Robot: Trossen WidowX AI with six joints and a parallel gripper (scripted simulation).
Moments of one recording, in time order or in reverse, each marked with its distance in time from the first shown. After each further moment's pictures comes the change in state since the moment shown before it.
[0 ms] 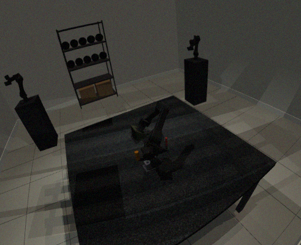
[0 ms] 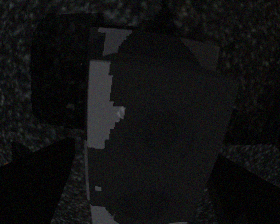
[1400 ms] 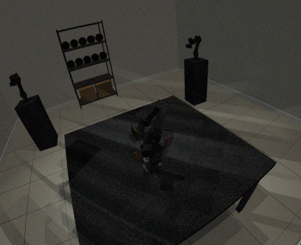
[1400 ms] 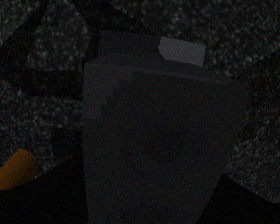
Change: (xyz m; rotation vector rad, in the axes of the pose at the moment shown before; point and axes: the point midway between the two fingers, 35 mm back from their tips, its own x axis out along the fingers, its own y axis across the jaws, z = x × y) arm -0.024 0.000 0.000 0.000 0.002 0.002
